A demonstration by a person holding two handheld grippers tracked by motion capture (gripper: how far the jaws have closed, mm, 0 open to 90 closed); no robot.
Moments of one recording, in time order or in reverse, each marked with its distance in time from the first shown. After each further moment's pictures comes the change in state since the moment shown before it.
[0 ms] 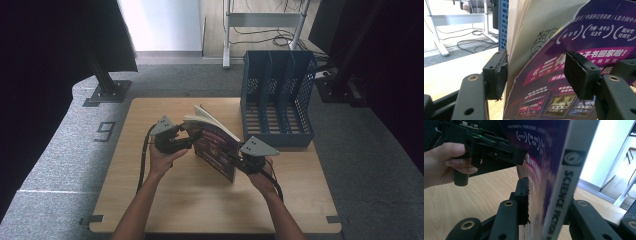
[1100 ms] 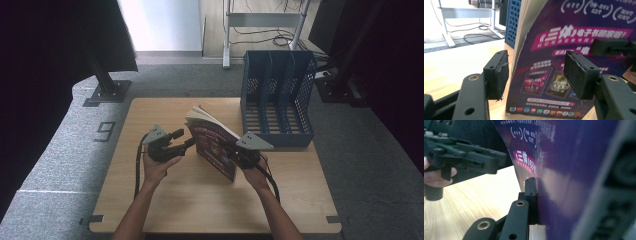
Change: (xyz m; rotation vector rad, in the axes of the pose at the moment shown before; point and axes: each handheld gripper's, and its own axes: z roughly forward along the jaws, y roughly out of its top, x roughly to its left) left arm -0.001 -0.026 -0.025 0.007 0.047 -0.060; right arm -0.004 -0.002 0.018 0.012 -0.036 0.062
